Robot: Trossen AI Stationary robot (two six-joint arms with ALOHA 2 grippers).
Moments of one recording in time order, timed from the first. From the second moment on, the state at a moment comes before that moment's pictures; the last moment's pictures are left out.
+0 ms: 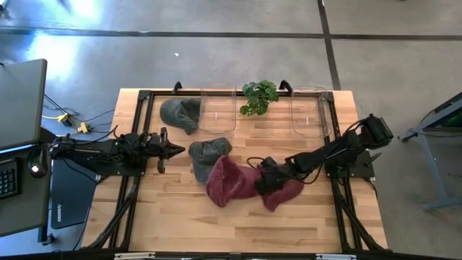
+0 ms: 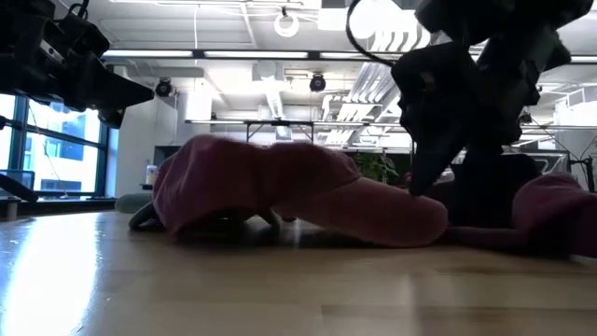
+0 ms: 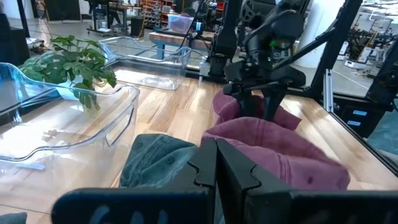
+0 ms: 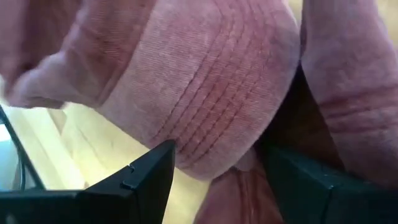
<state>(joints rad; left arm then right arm) -0.05 0.10 0.02 0.01 -0.12 -0.15 0.28 1.61 0.71 -0.02 0.05 1.28</state>
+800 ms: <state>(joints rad) -0.05 0.10 0.02 0.01 -0.12 -0.15 0.29 1.70 0.57 0.63 0.18 1.24</state>
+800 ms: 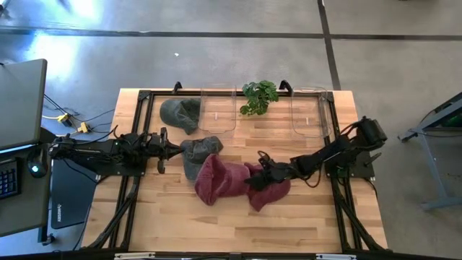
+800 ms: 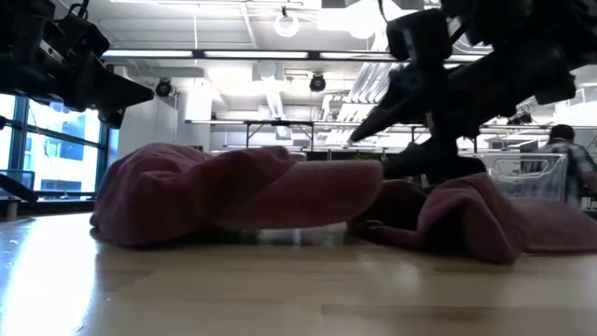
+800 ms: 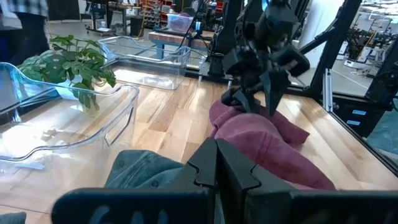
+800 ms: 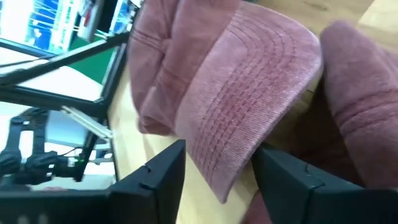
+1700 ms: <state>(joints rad) -0.05 0.18 0.17 -0.04 -0.09 -0.17 0.42 1.72 0.70 0.76 0.66 0.77</state>
